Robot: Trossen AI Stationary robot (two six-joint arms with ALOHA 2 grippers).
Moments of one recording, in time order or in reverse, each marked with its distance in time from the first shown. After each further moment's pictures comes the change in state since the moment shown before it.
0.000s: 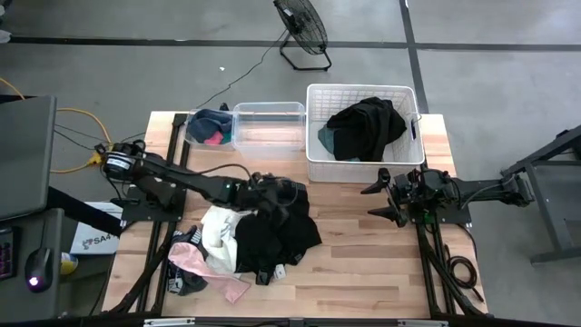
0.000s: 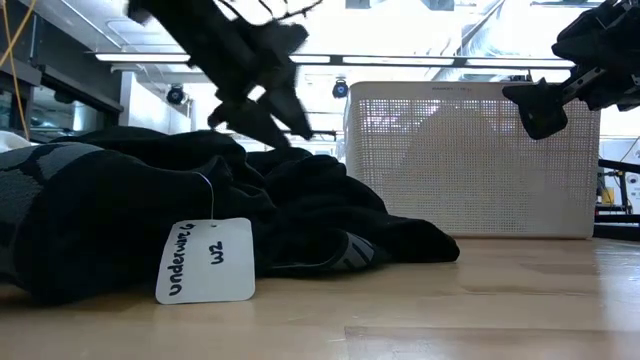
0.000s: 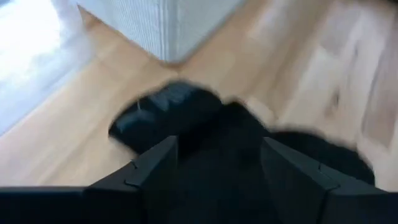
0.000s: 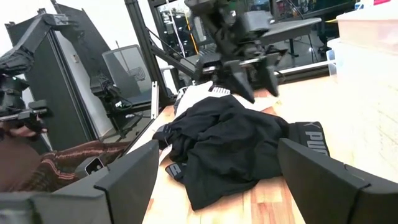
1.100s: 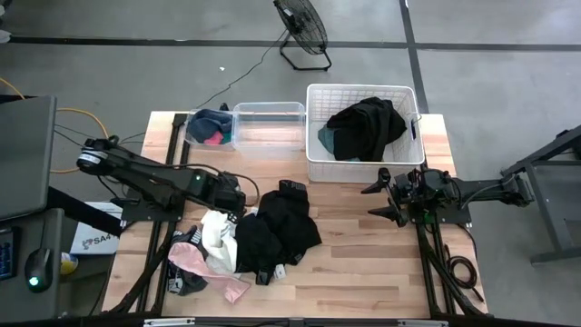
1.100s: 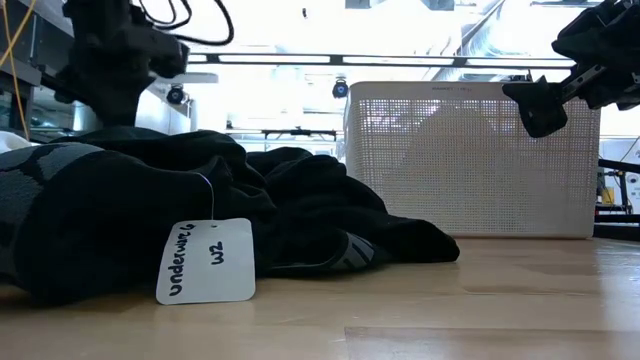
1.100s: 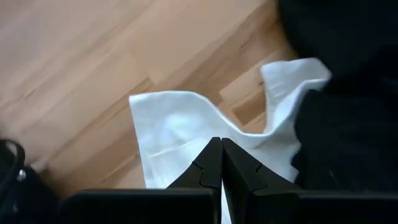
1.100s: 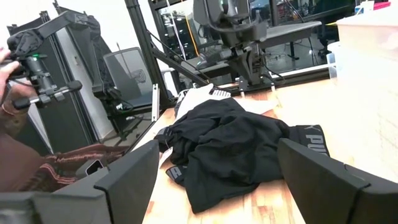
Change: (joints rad) left arm -0.065 -0.269 -0.001 -0.896 0.221 -0.502; right arm 0.000 -0.002 0.000 0.009 0.000 0.000
